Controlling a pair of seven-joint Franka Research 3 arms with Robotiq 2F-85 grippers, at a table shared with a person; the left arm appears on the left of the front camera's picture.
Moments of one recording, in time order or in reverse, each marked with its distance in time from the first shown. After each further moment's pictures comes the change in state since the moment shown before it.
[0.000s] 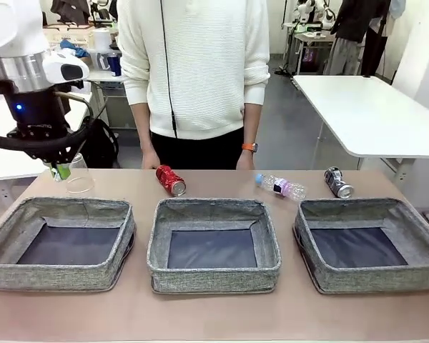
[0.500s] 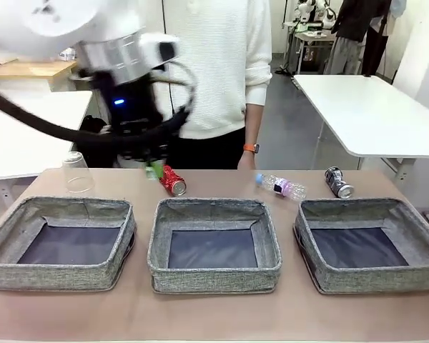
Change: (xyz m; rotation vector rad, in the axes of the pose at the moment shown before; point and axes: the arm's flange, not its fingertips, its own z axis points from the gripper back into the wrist) left arm -0.048 -0.203 0.070 -0.140 -0.077 0.058; right arm 0.000 0.000 0.000 -0.001 0.000 0.001
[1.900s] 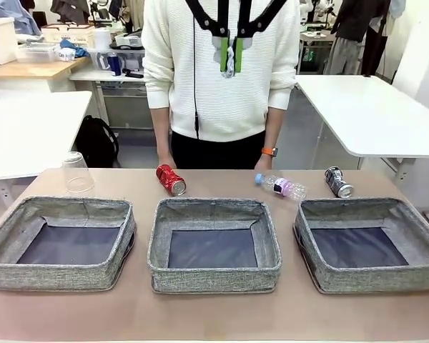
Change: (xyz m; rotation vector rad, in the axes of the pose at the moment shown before) left arm 0.034 -0.126 0.158 0.108 0.235 0.004; right arm 0.000 0.000 0.000 0.000 0.000 0.000
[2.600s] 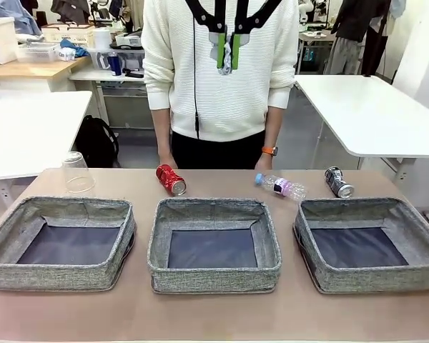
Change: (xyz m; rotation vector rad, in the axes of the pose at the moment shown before) left arm -0.001 0.000 0.001 0.016 0.005 0.003; right arm 0.000 0.000 0.000 0.000 0.000 0.000
